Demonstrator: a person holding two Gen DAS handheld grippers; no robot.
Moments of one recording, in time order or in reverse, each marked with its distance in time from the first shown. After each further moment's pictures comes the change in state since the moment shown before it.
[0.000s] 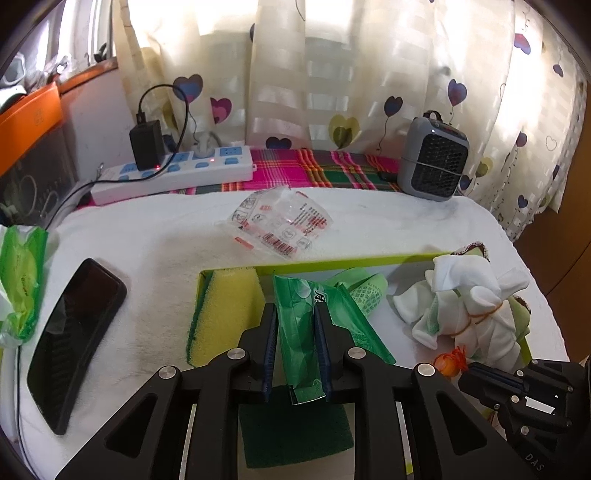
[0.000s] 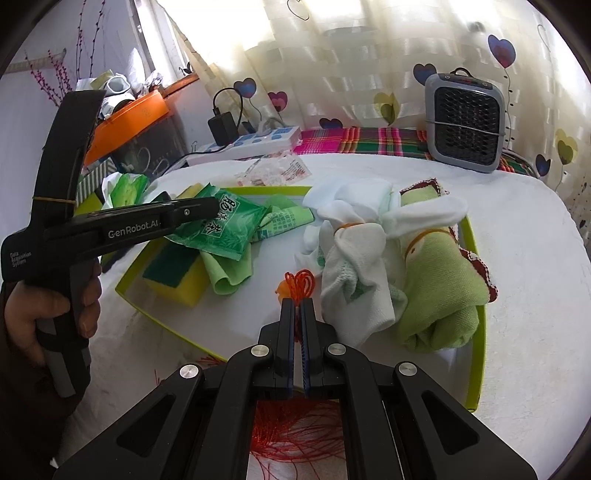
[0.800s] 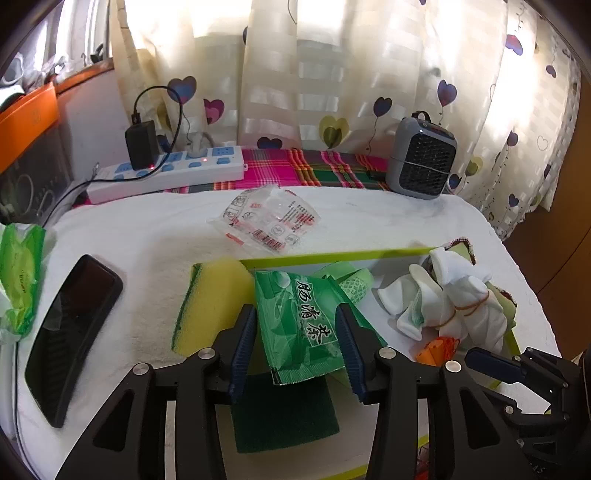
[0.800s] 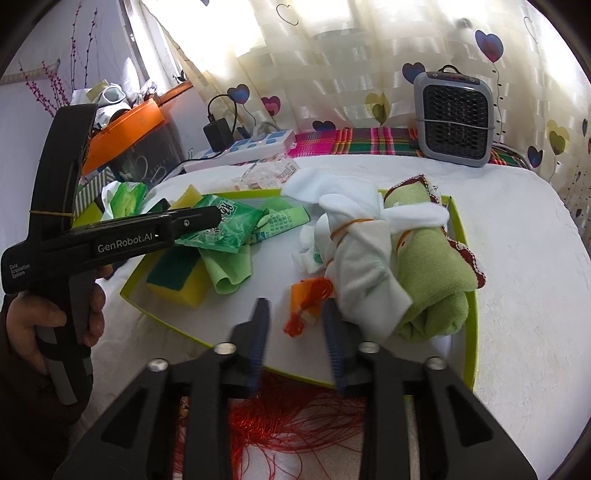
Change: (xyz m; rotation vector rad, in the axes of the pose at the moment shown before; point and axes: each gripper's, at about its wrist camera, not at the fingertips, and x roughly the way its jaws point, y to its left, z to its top) left arm -0.010 -0.005 -0.005 0.009 0.001 -0.027; right arm -0.010 0.000 -0.004 0.036 -0.018 0.002
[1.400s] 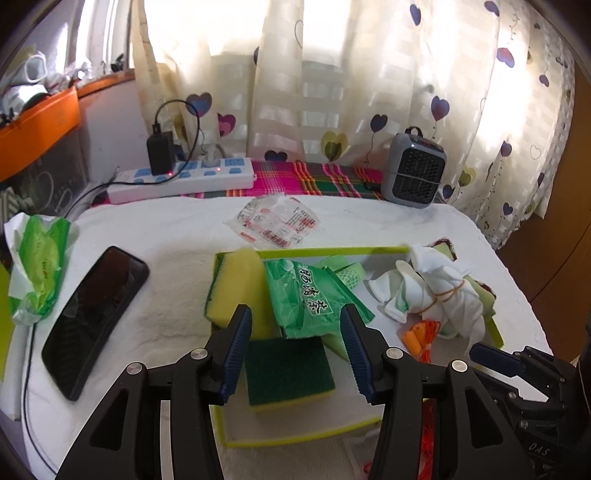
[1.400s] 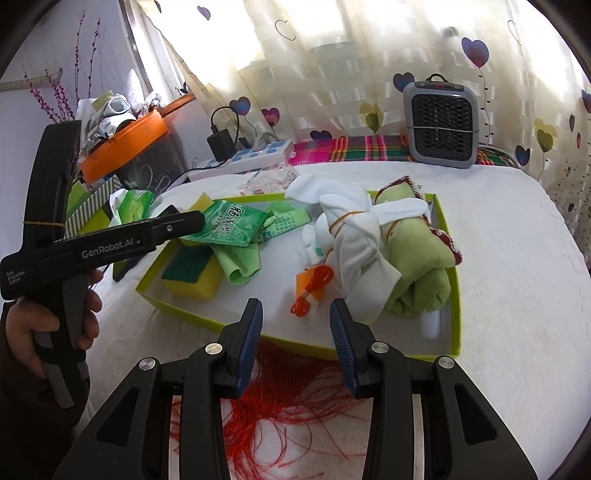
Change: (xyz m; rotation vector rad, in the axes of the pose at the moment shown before) left arm -0.043 0.004 -0.018 -0.016 -0.057 0.003; right arm -0.024 0.003 -0.014 0.026 -0.044 -0.006
